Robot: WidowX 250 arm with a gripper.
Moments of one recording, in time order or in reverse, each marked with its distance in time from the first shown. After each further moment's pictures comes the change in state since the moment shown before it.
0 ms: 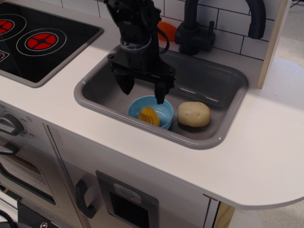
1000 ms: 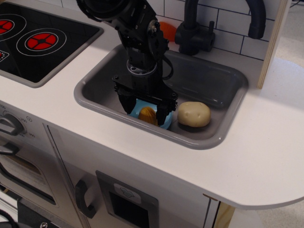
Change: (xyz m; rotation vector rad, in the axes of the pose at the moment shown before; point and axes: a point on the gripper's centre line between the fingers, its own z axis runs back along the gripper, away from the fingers) arm -0.016 -0.008 -0.031 0.034 0.057 -0.026
